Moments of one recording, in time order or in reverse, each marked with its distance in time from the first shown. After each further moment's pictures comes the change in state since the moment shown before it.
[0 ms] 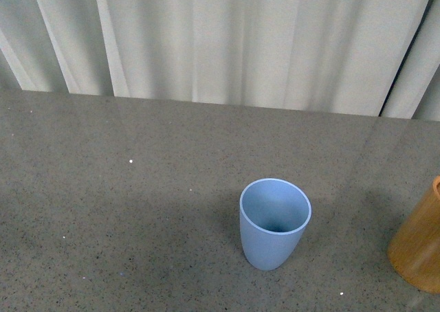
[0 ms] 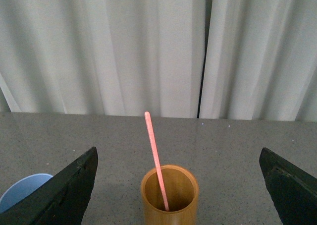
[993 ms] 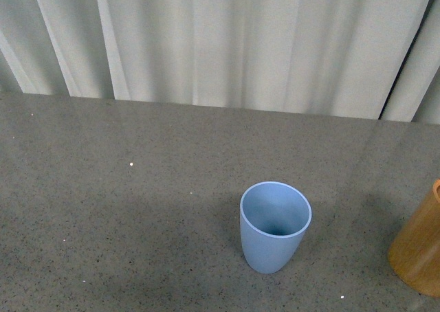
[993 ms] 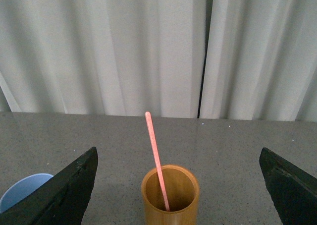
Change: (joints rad) left arm 0.000 -0.335 0.000 -0.340 0.001 0.000; right arm 0.000 0.000 0.000 0.000 0.000 0.000
